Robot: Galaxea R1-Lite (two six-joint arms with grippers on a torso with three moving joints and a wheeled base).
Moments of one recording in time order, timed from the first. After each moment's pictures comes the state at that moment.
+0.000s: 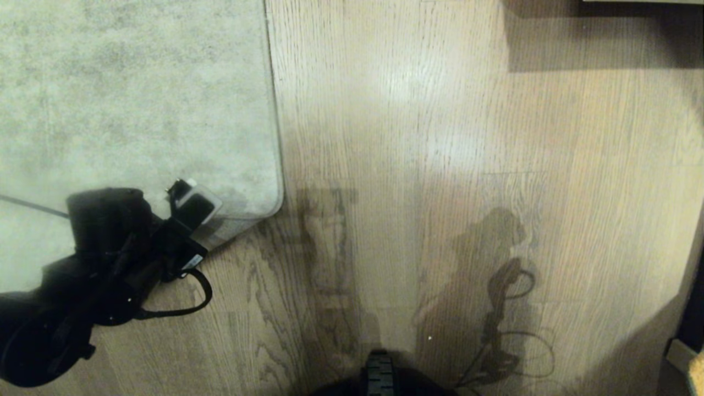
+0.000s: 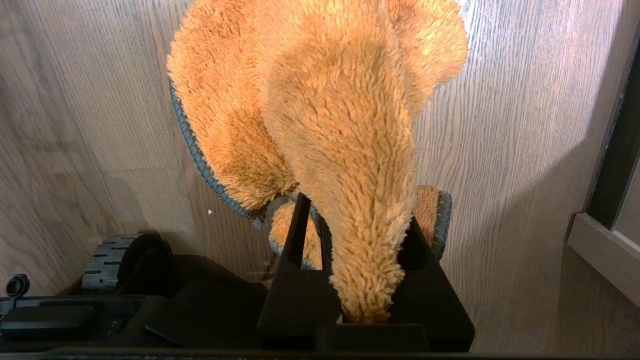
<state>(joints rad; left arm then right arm) -0.25 1.65 -0.52 -0.86 0.47 0.74 0.01 0.00 0.00 -0.01 -0.02 0.04</state>
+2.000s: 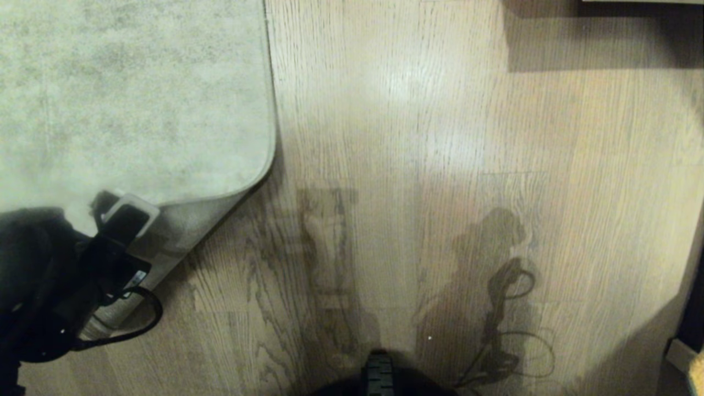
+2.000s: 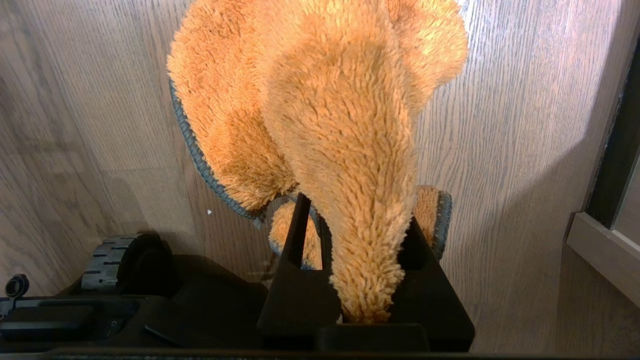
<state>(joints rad) -0.08 1.48 -0.37 -0.86 0.51 0.71 0.01 0.00 0.00 -0.01 -0.02 0.04</state>
